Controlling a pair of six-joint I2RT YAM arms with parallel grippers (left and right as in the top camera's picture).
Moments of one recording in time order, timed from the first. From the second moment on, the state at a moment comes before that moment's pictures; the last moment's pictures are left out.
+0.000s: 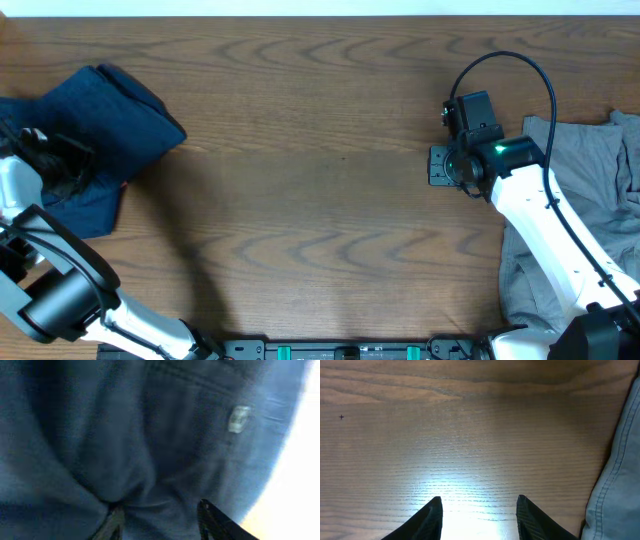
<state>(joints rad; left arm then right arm) 0.72 1.90 1.36 -0.63 0.45 -0.42 0.27 1.49 1.13 -0.84 0.10 0.30</state>
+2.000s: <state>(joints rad) -0.23 0.43 0.73 -0.81 -0.01 -0.29 -0.15 0.31 0.65 -0.77 -0.11 0.27</state>
